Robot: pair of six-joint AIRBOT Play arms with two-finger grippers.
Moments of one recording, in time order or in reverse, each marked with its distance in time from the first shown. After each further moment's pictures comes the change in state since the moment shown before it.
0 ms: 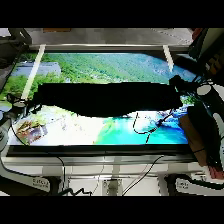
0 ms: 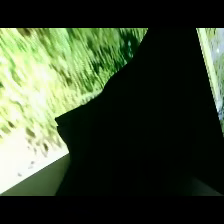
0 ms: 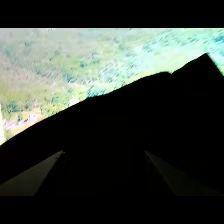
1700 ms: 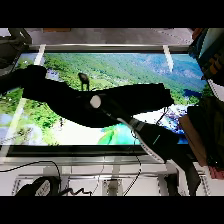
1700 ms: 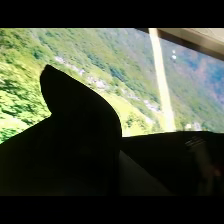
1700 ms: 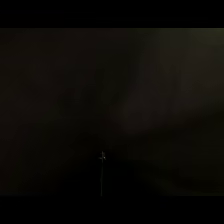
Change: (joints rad) left arm -0.103 0.764 0.114 0.232 -0.682 0.218; right arm 1.023 -0.700 0.846 0.133 0.043 0.219
